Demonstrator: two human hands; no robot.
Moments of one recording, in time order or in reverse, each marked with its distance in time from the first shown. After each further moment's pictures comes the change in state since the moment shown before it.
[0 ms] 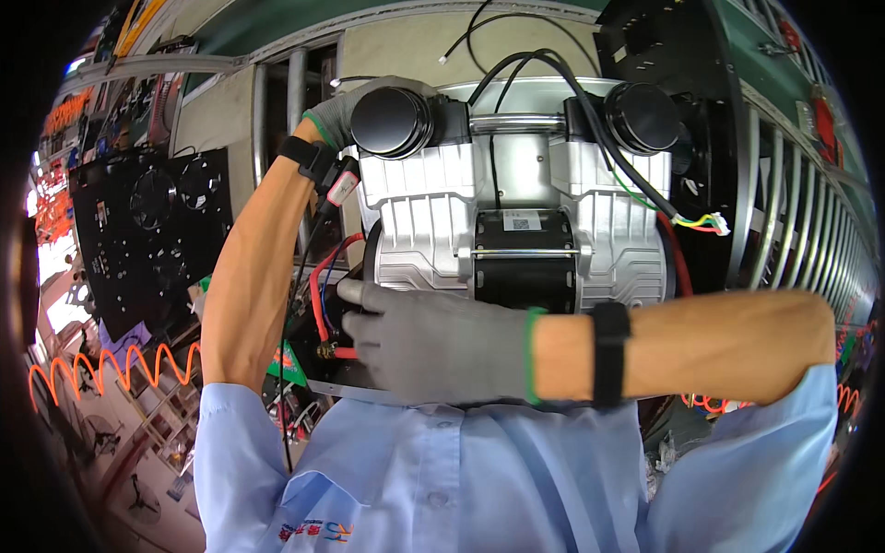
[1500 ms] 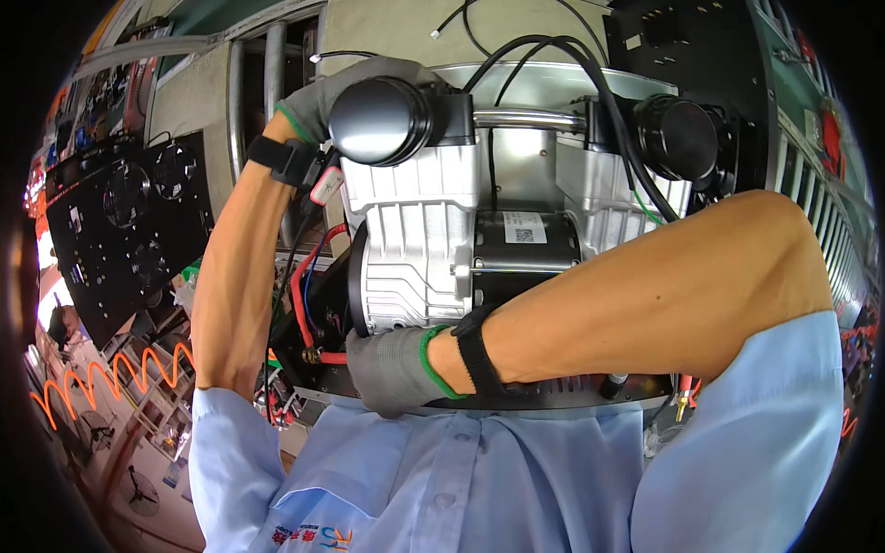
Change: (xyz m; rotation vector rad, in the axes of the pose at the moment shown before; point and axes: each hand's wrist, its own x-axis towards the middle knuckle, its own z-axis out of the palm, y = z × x) left_hand -0.009 0.006 0.002 0.223 0.007 0.035; right_hand 0.038 0.001 0.035 0.947 -0.958 0.392
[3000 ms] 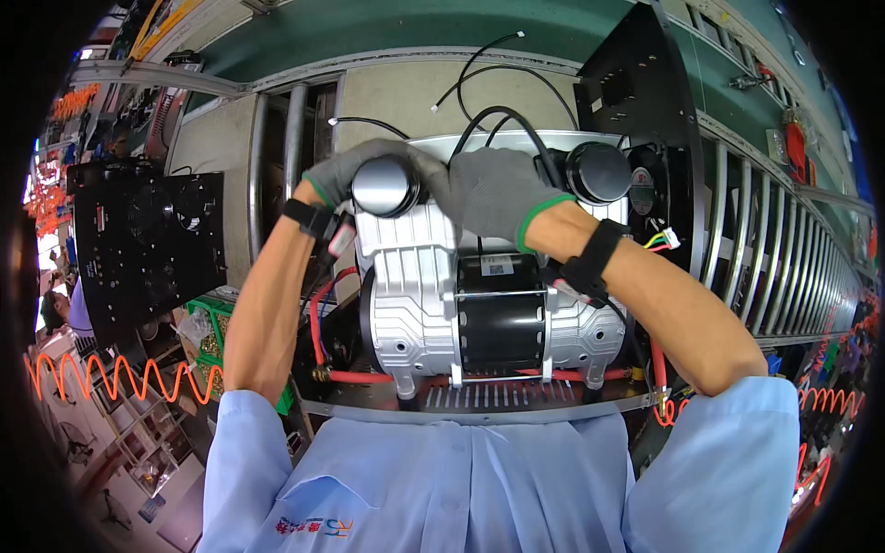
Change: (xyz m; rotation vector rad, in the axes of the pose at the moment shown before) left_hand 0.001 -0.007 0.016 -0.261 0.190 -0.188; right_hand -0.128 0.088 -0.072 -0.522 0.830 0.699
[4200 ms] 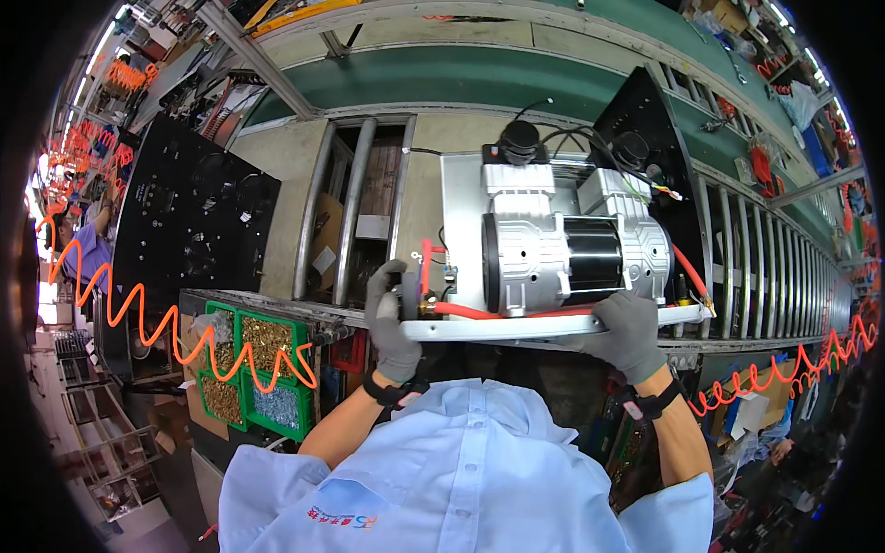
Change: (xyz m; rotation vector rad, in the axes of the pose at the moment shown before) left_hand -0.299 -0.062 0.145 -0.575 0.946 0.428; right_hand -0.225 -0.160 0.098 -0.032 0.841 0.080
